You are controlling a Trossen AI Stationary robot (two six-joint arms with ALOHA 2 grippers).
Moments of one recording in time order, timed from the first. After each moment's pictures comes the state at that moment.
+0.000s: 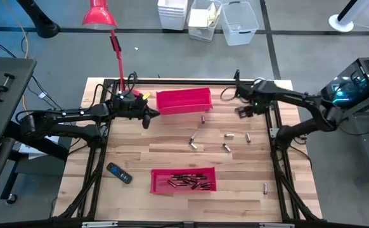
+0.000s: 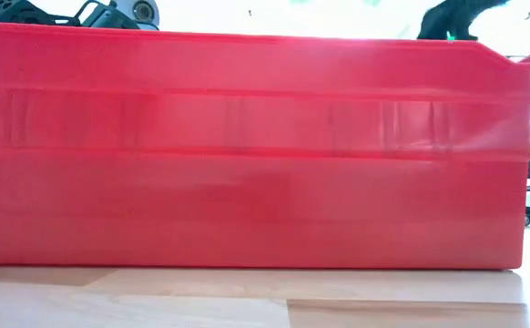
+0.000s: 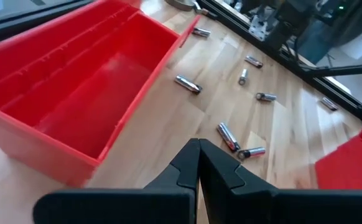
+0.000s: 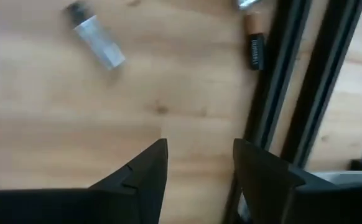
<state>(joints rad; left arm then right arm) 0.46 1.04 0.43 0.13 0.23 -0.34 -0.63 1.35 0.92 -1.26 0.19 0.76</state>
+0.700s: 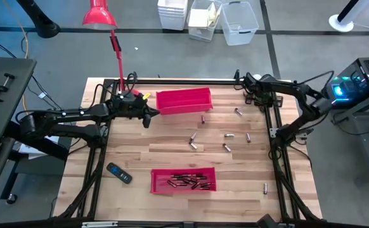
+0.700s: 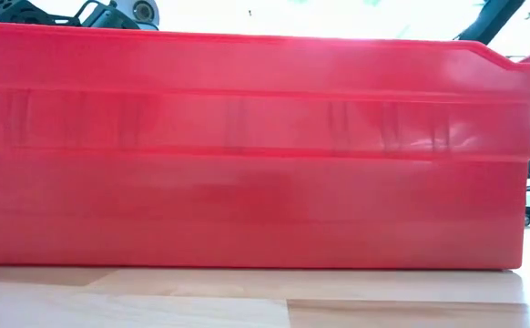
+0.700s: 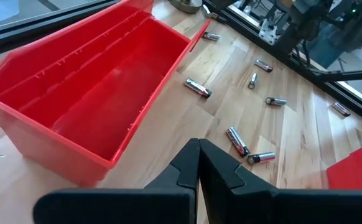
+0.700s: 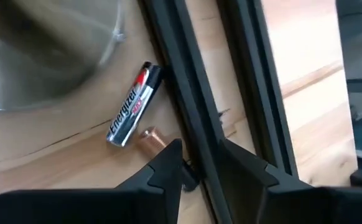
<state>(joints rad) 0.46 1.04 0.43 0.13 0.19 -0.34 -0.99 1.56 0.82 -0.95 0.46 0.89</state>
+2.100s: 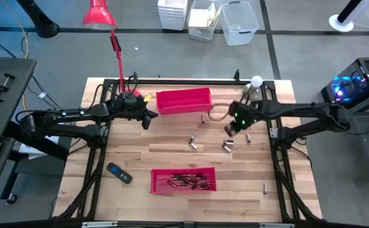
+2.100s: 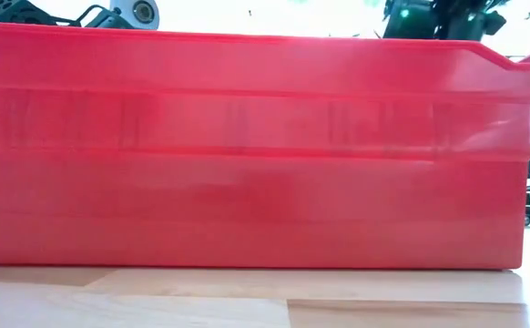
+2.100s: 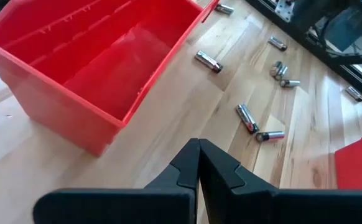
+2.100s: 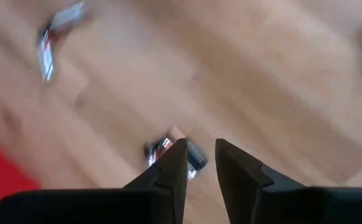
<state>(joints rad) 0.46 1.04 0.43 0.03 0.19 -0.36 -0.22 1.20 0.82 -0.83 0.00 0.71</state>
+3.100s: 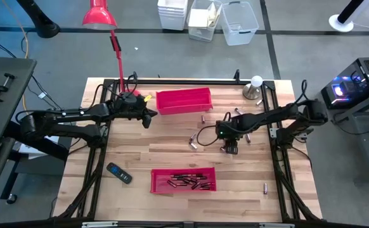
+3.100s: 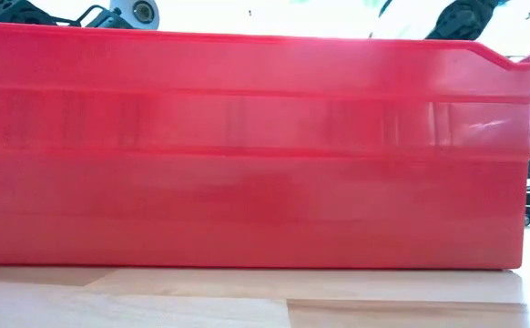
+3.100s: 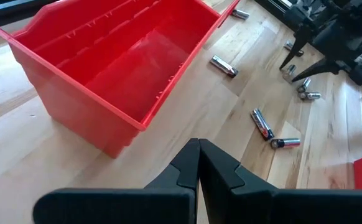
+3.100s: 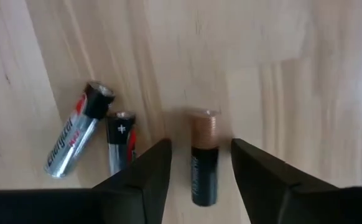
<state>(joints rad) 0.46 1.04 0.43 0.03 0.13 -0.36 -0.07 1.55 0.74 -0.62 0.03 0.07</state>
